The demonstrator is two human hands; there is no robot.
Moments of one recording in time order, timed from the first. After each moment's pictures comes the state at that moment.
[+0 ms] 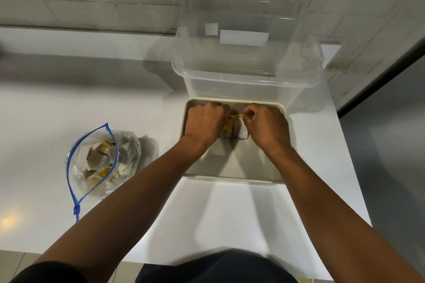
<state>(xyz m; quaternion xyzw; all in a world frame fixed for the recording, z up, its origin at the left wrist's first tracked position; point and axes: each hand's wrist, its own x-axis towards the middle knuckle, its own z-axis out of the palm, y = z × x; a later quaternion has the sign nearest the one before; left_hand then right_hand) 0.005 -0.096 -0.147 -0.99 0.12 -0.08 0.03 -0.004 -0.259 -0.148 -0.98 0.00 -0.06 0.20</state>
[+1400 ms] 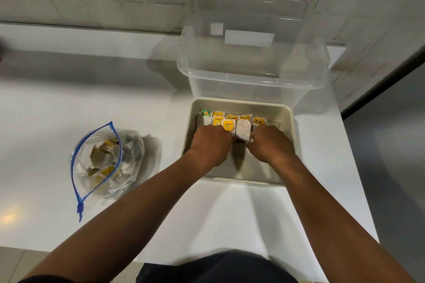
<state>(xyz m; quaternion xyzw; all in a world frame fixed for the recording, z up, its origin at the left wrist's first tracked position) -0.029 -0.099 -0.168 -0.98 0.18 0.04 0.10 -0.018 -0.256 -0.165 -0.98 0.02 0.15 0.10</state>
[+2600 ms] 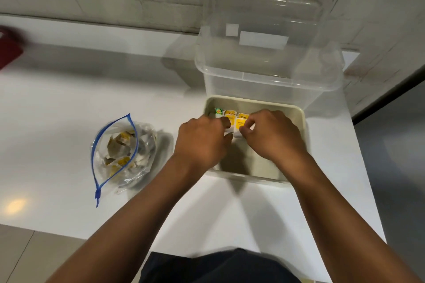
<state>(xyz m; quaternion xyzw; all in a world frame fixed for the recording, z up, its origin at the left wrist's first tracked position) -0.075 -0.062 -0.089 -1.00 0.05 0.00 -0.06 -0.044 -0.216 -0.091 -0.99 -0.03 0.06 0.13</state>
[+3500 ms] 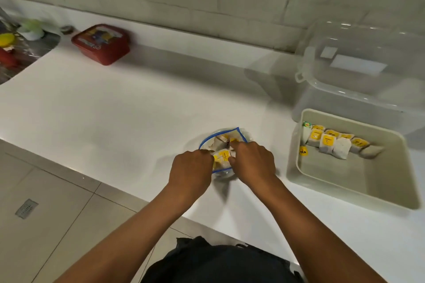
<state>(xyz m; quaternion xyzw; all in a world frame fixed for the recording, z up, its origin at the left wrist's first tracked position) -0.191 0.156 -0.113 -0.99 -0.06 0.12 0.07 -0.122 0.023 -0.131 -0.98 -0.18 0.09 0.08</state>
